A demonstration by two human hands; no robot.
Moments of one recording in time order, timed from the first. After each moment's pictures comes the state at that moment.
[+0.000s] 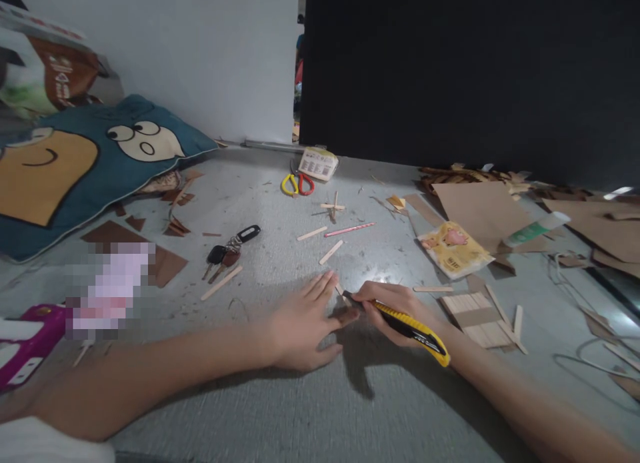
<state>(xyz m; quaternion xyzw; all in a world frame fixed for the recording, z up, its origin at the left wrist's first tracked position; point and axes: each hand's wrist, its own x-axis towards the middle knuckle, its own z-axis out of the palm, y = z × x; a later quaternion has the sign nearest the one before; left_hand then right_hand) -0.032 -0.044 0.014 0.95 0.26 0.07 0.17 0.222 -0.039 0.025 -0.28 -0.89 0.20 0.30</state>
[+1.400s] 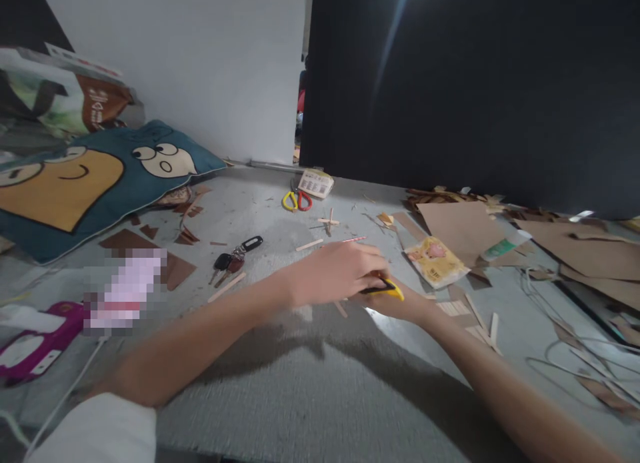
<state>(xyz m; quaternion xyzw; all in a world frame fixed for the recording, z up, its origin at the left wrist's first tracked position) 0.016 0.007 0.125 0.95 0.18 0.18 0.20 0.209 -0.004 0.047 -0.40 -0.82 0.33 0.24</state>
